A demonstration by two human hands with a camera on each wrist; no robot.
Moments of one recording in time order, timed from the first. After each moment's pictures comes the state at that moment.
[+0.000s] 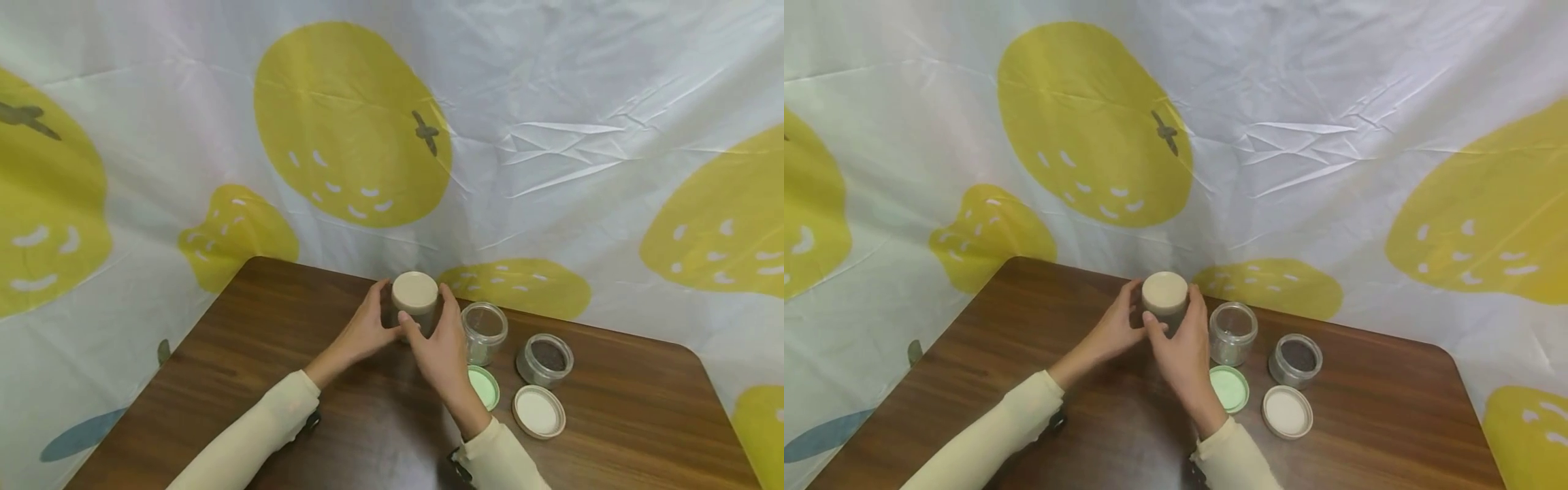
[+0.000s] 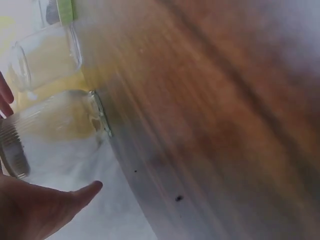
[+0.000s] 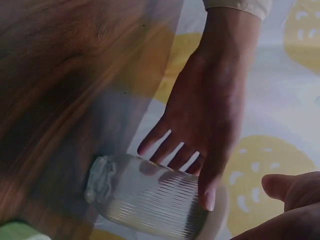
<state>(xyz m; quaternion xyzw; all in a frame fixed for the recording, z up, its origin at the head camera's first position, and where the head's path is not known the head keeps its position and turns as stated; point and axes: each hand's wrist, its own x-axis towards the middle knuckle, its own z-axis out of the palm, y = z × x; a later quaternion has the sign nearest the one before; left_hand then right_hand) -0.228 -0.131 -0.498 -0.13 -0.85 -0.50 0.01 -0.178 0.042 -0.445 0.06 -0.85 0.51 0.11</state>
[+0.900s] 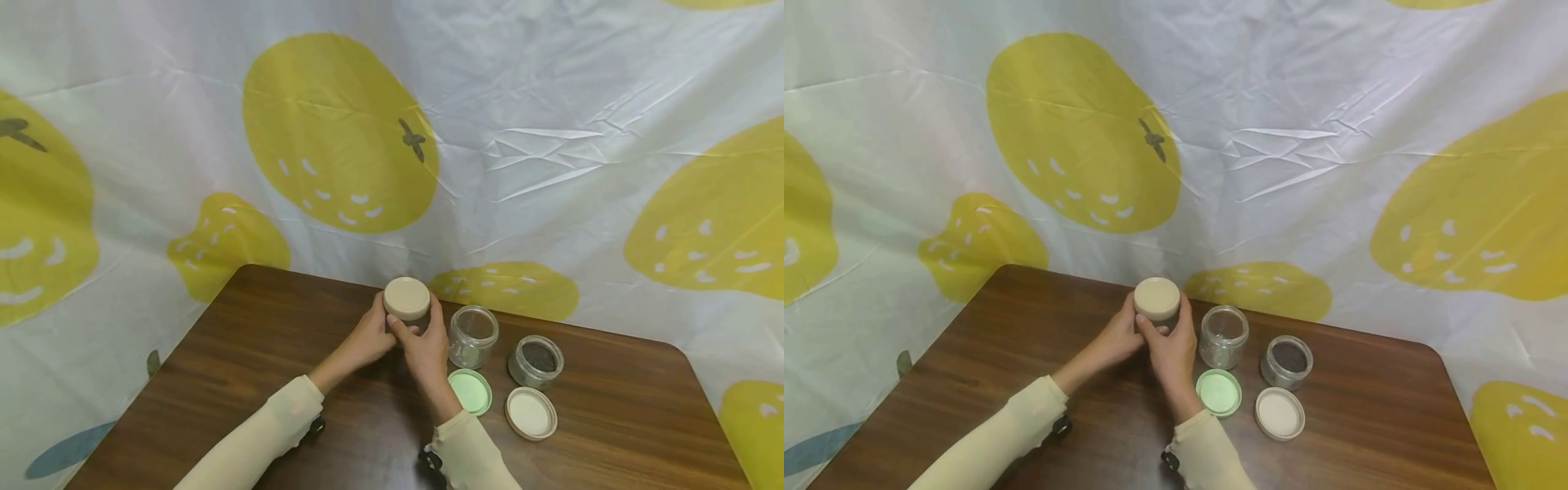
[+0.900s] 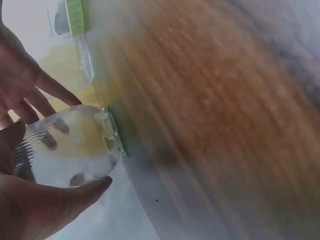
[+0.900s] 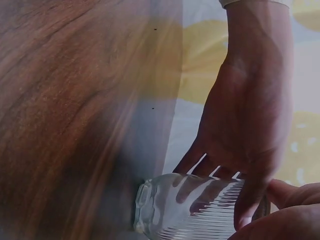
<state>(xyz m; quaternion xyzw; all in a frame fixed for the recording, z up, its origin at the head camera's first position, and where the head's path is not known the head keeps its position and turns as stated) -0.236 -0.112 -0.506 -0.16 -0.83 -0.53 0.03 -0.200 0.027 -0.478 -0.02 -0.77 0.63 0.12</state>
